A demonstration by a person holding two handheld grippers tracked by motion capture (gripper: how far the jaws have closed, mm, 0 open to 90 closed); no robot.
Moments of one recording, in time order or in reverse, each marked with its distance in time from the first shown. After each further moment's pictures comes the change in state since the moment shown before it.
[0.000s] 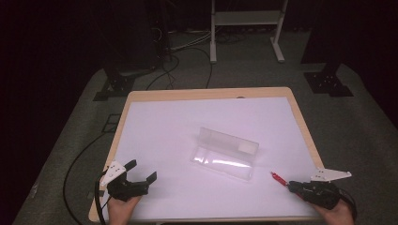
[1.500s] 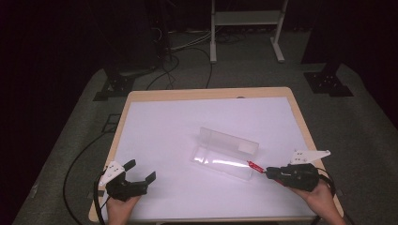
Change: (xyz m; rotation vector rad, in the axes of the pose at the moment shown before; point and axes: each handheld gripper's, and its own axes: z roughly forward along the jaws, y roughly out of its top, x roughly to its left) left arm 0.002 0.000 -0.002 -0.004 -0.001 -0.002; right arm 0.036 0.085 0.014 -0.057 0.174 -0.127
